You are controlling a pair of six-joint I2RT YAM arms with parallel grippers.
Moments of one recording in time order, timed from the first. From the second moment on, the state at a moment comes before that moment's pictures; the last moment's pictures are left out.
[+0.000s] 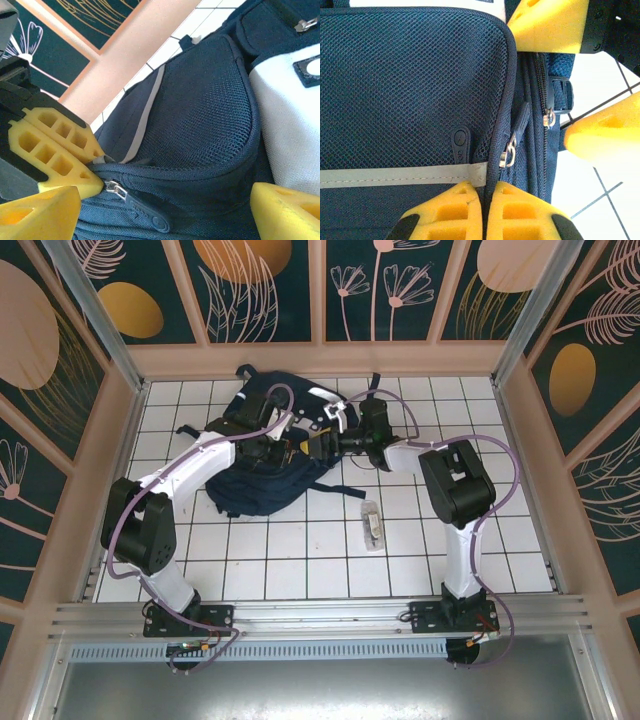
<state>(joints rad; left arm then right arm) -0.46 1.71 1.33 -0.63 0.21 -0.14 0.46 2.06 1.22 0.42 -0.95 0.36</state>
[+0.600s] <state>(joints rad) -0.45 1.71 1.29 -0.61 0.32 -0.27 0.50 2.00 1.30 0.03 -0.85 0.20</state>
